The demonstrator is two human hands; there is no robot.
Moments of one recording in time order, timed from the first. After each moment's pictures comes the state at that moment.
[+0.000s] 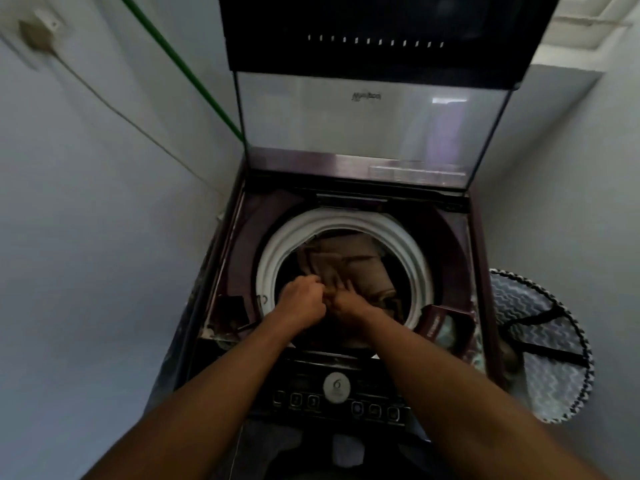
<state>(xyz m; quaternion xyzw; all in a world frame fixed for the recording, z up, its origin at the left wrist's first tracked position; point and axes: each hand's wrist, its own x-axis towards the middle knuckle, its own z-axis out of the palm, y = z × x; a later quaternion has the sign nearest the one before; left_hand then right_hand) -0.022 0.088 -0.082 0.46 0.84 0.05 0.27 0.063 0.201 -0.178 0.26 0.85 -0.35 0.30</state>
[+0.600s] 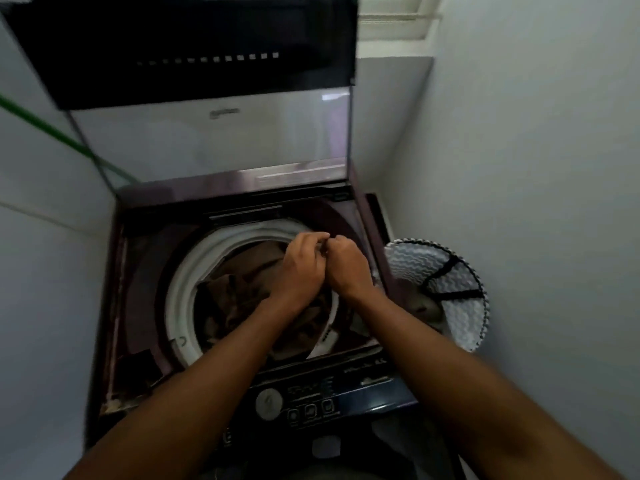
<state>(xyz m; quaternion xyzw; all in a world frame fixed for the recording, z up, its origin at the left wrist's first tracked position) 0.071 0.217 -0.034 0.52 0.74 0.38 0.21 0.168 0.281 -0.041 0.47 0.85 -0.20 -0.12</state>
